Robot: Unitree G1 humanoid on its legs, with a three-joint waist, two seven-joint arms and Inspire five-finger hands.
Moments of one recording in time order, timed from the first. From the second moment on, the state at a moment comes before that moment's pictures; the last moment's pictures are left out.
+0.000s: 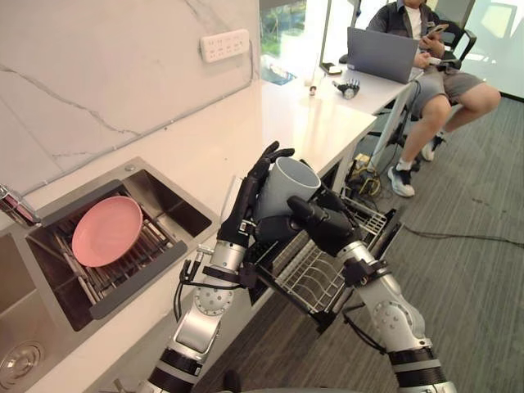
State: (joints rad) left arm -0.08 0.14 -0.33 -0.07 0.18 -0.33 0.14; right arm -0.07 -0.19 0.07 -0.05 0.92 0.18 0.31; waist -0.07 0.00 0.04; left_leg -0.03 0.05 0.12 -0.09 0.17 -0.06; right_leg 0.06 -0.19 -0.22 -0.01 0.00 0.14
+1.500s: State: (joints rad) left arm -0.08 0.25 -0.40 0.00 0.23 -0.31 0.22; right arm -0.15 -0.29 0.21 0.00 0.84 0.19 0.14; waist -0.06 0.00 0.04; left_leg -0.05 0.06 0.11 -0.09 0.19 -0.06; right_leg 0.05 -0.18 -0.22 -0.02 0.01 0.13
